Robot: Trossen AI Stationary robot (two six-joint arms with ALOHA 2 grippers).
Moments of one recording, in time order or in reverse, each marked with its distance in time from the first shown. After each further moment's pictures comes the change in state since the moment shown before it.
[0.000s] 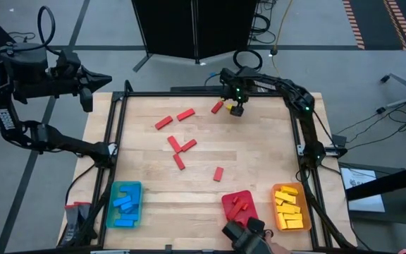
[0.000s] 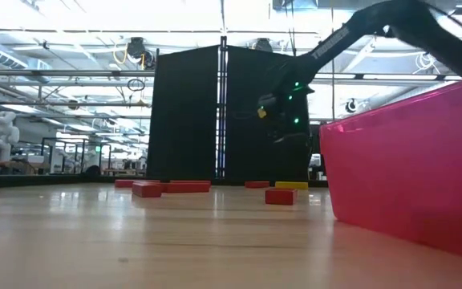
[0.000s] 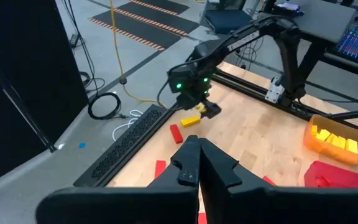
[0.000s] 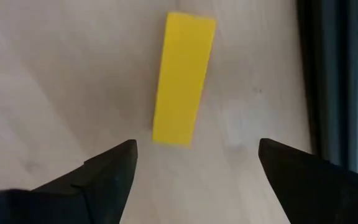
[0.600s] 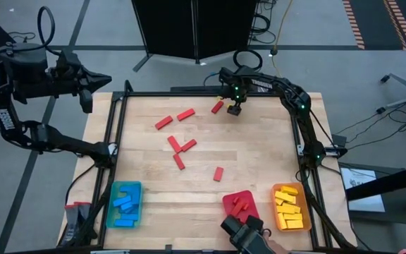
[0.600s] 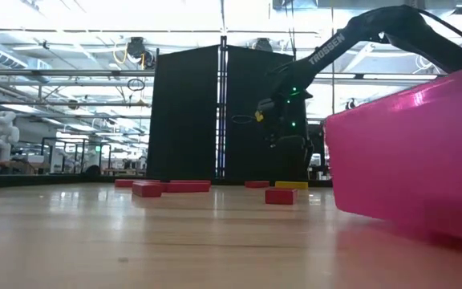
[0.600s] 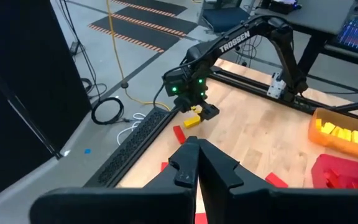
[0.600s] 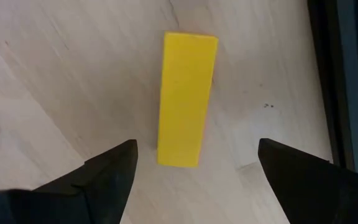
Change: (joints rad) left arm 0.000 -0.002 0.000 0.000 0.000 0.060; right arm -0.021 0.067 0.063 -0.020 -0.066 0.041
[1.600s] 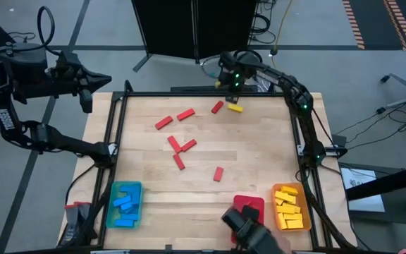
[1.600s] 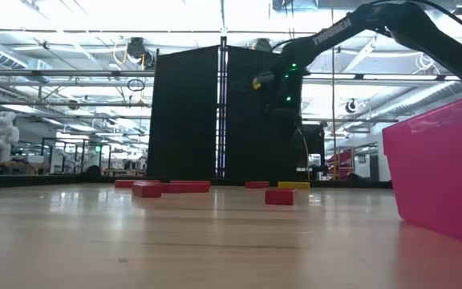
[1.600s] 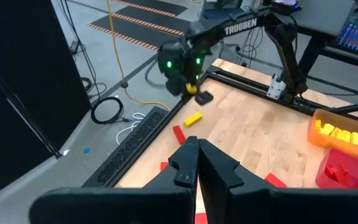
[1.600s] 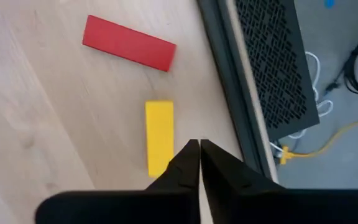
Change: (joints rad) left arm 0.000 0.000 0.000 0.000 0.000 -0.008; right arm -0.016 -0.026 0.228 -0.065 -0.001 -0.106
